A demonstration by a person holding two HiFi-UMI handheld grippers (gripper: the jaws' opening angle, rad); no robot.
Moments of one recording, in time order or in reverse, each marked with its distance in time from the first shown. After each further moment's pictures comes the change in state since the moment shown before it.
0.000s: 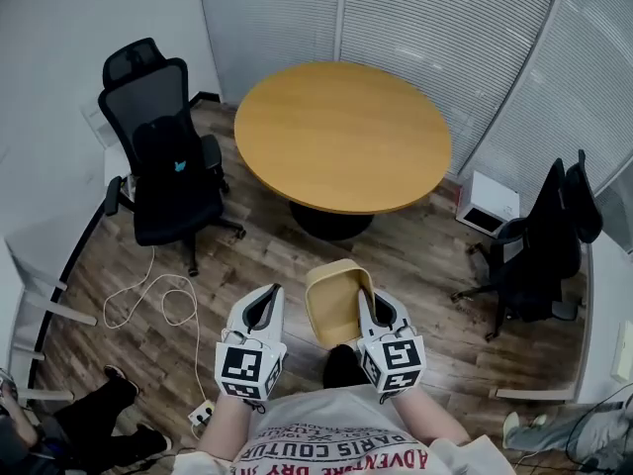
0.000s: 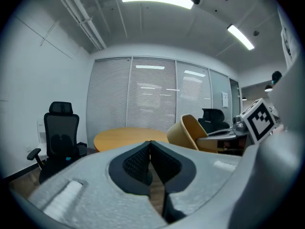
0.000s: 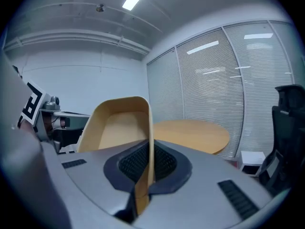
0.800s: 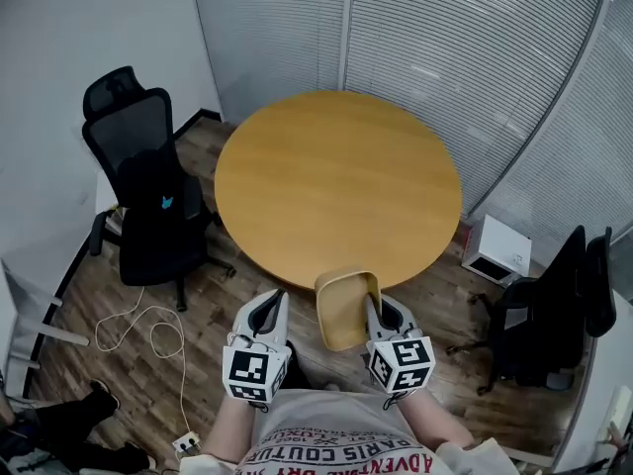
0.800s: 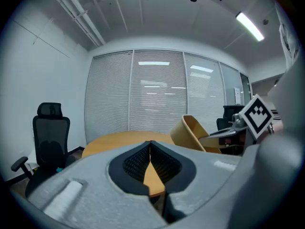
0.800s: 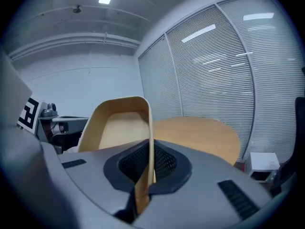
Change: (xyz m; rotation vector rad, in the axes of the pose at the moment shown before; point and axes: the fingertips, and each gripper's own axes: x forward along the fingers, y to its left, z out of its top) left arm 0.254 0.034 0.047 0.010 0.007 0.064; right arm 0.190 -0.188 0.052 0.079 0.062 0.060
